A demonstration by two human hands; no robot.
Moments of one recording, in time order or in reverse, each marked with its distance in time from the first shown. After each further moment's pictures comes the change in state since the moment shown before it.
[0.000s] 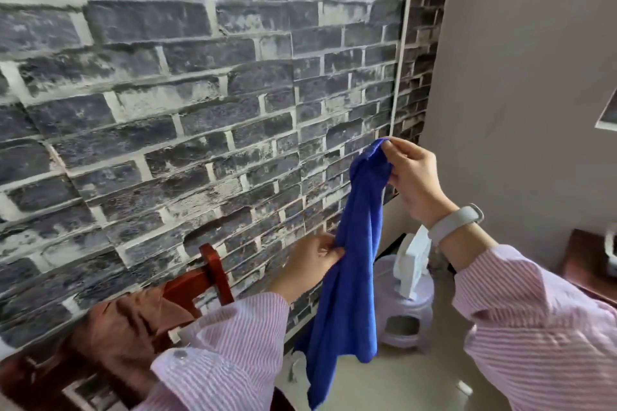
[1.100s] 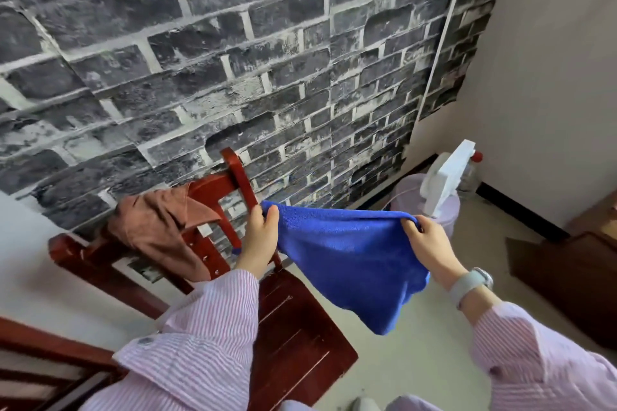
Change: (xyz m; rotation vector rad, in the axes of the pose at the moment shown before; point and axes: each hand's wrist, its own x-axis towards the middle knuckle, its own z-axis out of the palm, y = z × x) left_hand -0.078 -0.122 -0.013 -0.168 0.522 -0.527; right_hand -0.130 0.198 -0.051 -0.770 -0.181 0.403
